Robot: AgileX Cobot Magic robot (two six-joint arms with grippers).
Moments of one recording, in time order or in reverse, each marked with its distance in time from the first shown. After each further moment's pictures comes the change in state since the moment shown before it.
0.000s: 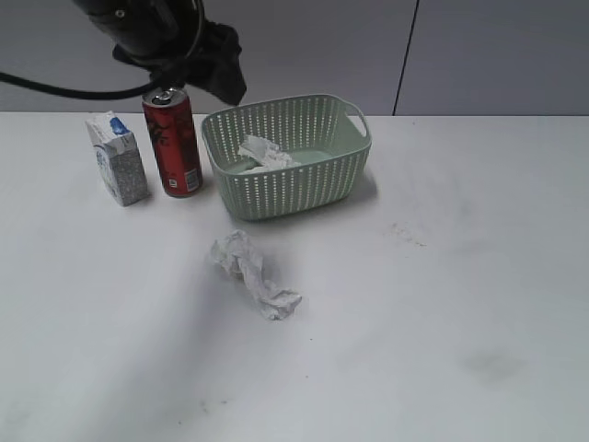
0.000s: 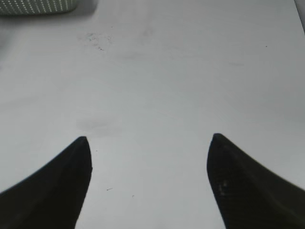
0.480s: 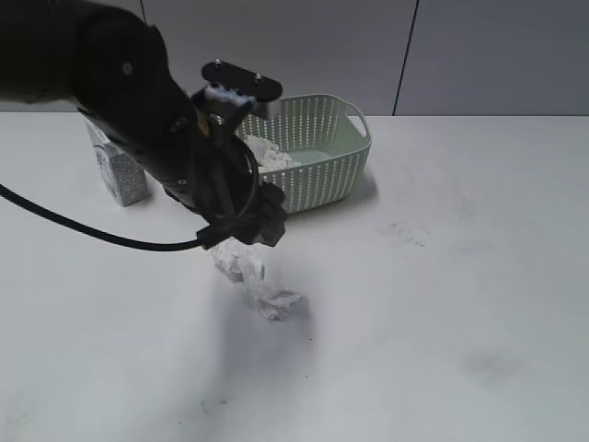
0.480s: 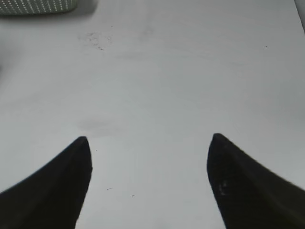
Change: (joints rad) left arm -0.185 0.034 0.338 0.054 -0.265 -0.064; right arm 0.000 0.000 0.000 0.000 0.000 0.000
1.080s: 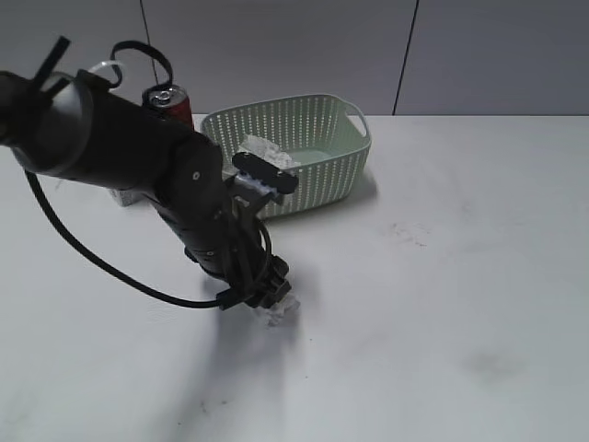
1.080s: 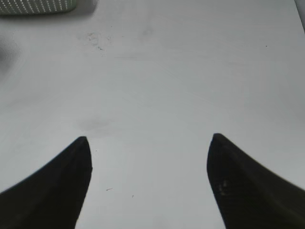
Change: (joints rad) left arm -0.007 0.241 0.009 0.031 -0.091 0.000; right arm 0.000 0.000 0.000 0.000 0.000 0.000
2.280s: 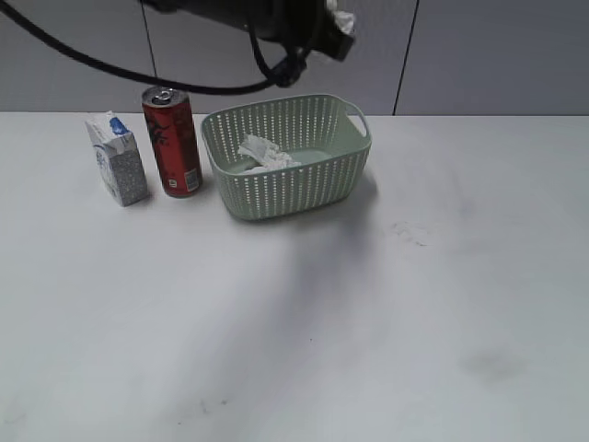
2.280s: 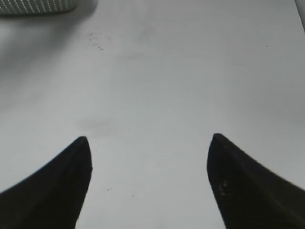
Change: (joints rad) left arm 0.018 -0.128 -0.381 0.213 -0.233 -0.003; right arm 0.000 0.000 0.000 0.000 0.000 0.000
